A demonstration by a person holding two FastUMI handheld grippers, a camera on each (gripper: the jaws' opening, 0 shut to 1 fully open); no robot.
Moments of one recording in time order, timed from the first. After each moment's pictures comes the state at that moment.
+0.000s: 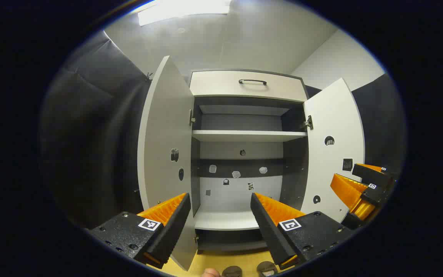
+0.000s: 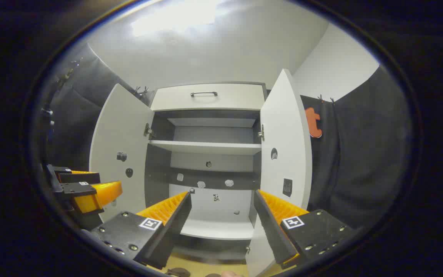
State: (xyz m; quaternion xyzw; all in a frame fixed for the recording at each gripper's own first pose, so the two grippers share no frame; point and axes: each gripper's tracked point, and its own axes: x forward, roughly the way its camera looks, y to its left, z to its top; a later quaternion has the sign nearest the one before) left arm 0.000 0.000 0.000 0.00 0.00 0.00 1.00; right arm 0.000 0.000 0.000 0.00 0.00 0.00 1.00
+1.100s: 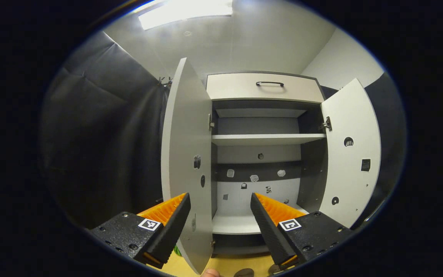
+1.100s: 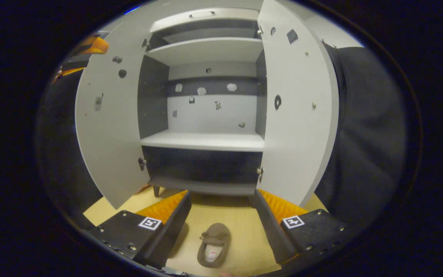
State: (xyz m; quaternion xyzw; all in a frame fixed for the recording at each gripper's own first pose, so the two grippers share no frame) left arm 0.005 0.047 0.010 0.01 -0.01 0.06 1.00; right arm -0.075 0.002 -0.323 0.00 0.29 0.01 0.96
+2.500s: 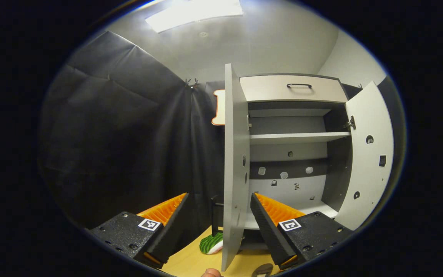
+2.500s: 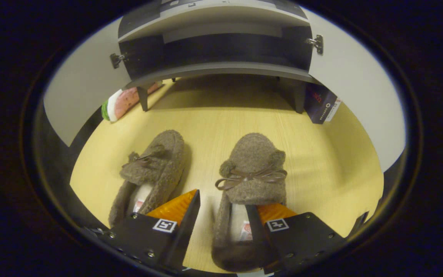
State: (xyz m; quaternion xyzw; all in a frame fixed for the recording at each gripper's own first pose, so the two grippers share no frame) left arm -0.046 0.125 0.016 0.03 0.00 0.15 0.99; right arm -0.122 0.064 -0.596 0.02 0.56 0.03 0.83
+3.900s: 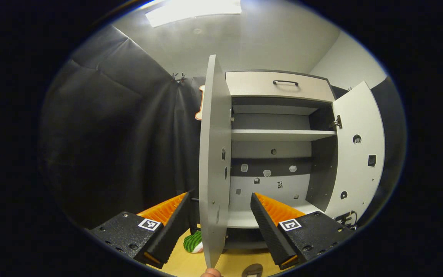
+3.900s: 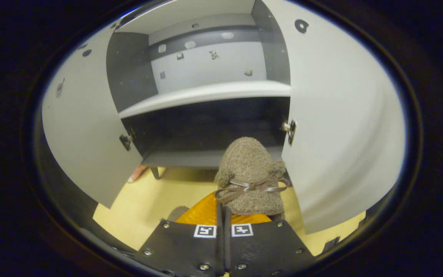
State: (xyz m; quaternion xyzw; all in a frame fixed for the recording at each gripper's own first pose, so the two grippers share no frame) left arm -0.021 0.090 -0.005 0.00 0.00 0.08 1.00; right arm 0.010 0.025 -0.391 0.07 0.39 0.02 0.92
